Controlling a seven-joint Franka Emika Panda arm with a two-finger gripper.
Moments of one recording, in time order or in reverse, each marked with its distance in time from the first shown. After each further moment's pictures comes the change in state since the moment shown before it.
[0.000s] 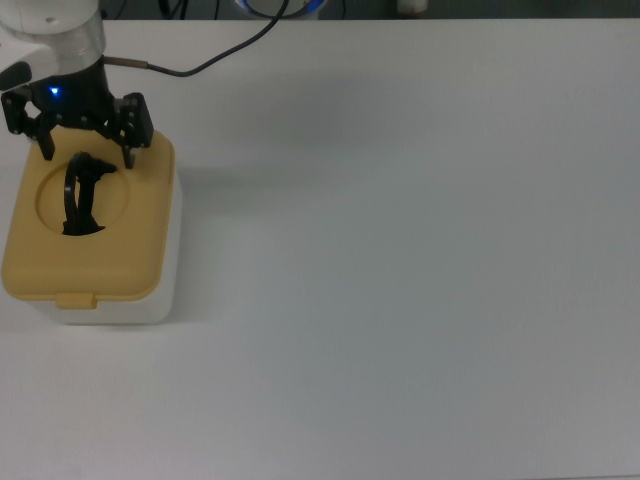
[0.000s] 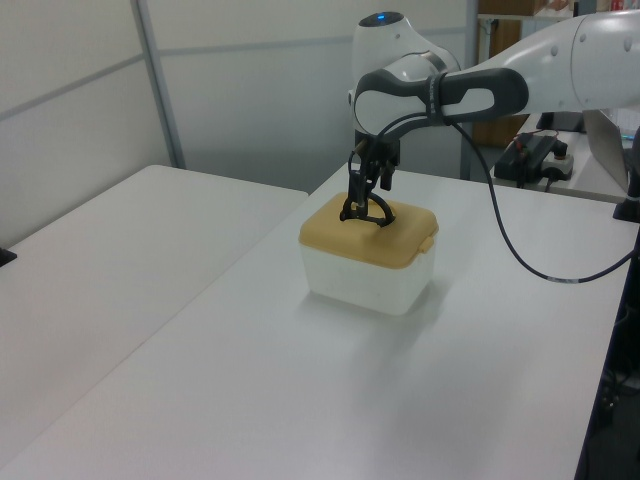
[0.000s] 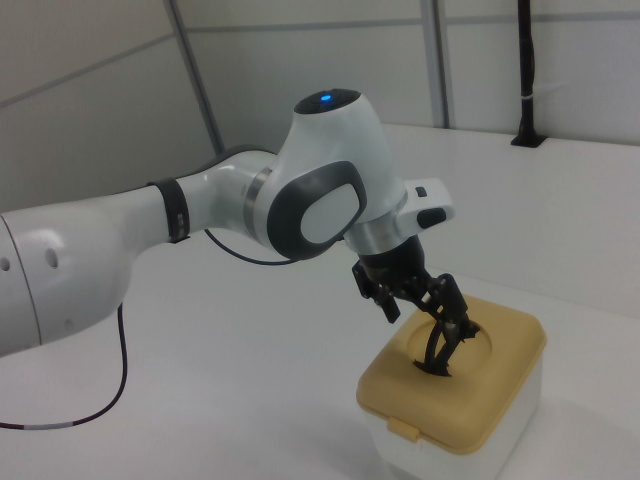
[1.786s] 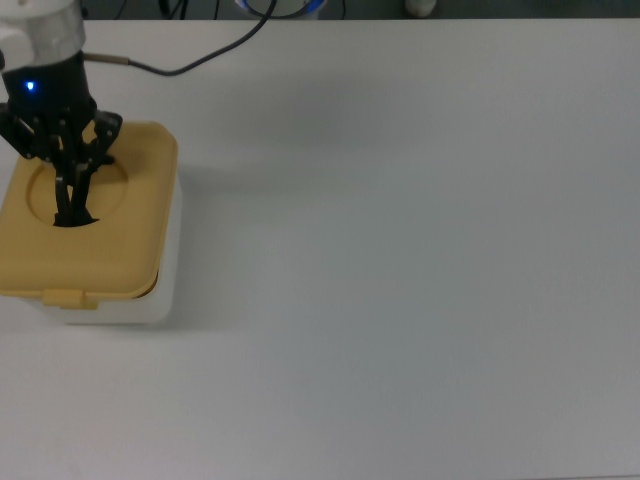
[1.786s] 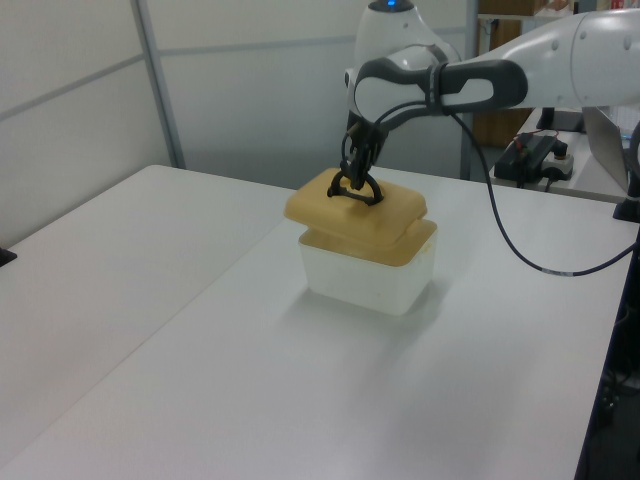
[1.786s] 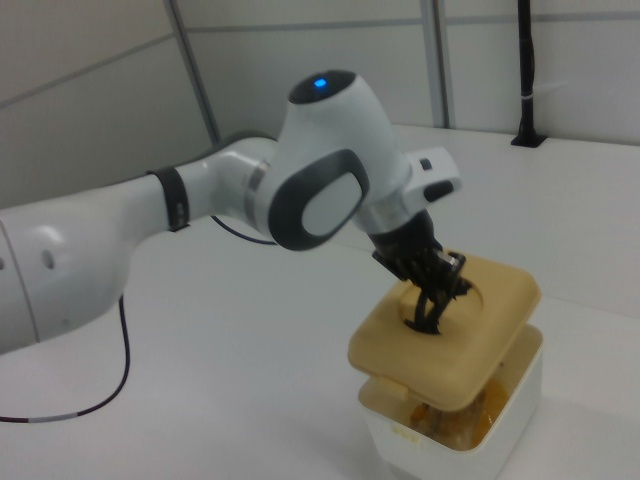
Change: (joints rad) arm -0.019 -0.001 0.013 0.043 0.051 0.096 -0.043
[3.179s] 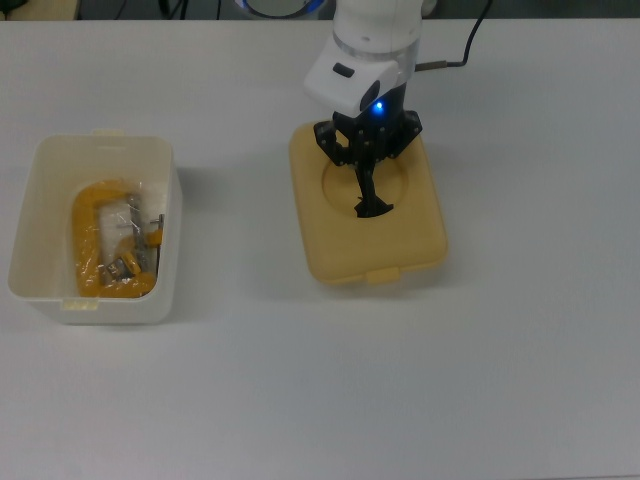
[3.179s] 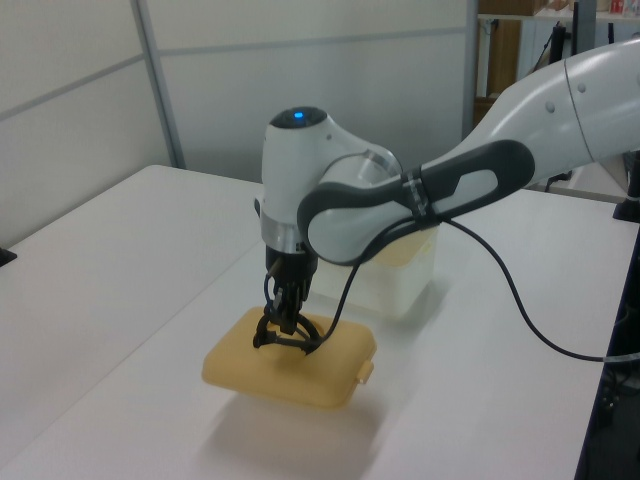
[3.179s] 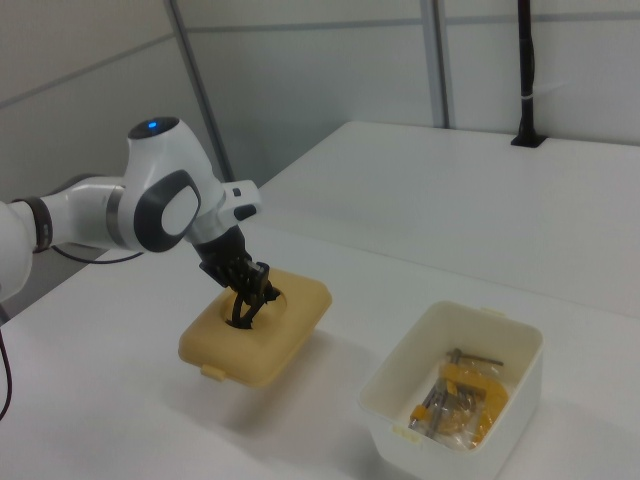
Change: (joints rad) arm 0.476 -0.093 0.014 -0.308 0.013 0.086 0.310
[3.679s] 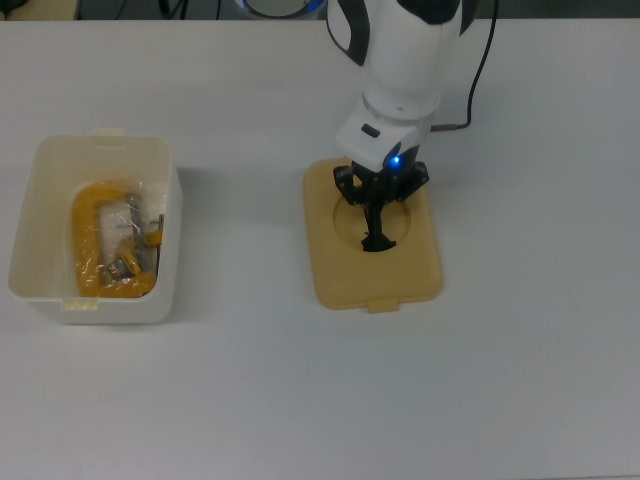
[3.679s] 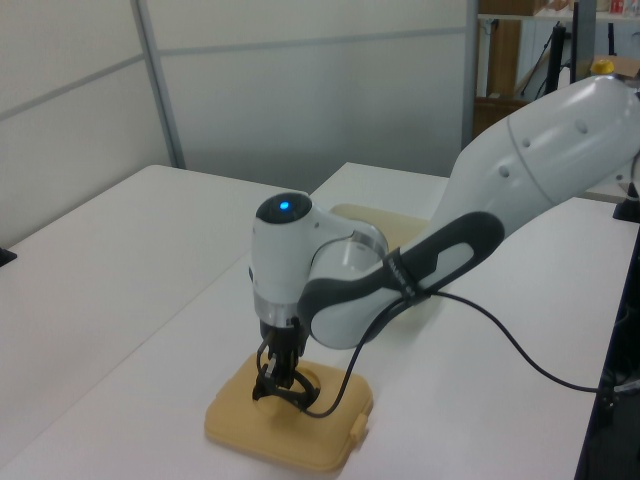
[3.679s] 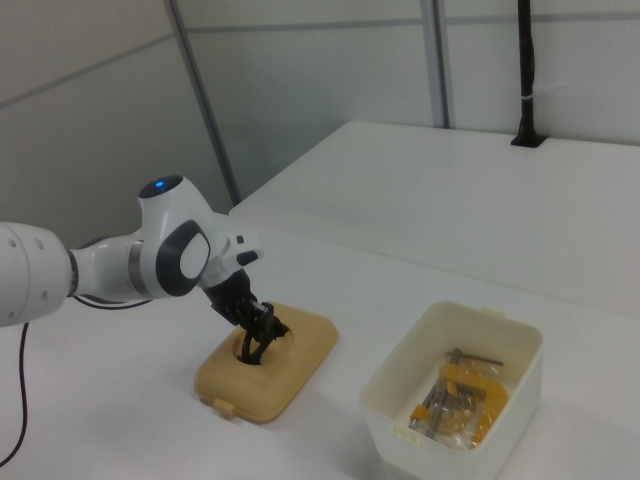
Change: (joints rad) arm 0.053 0.144 0.000 -0.056 -0.148 0.168 0.191
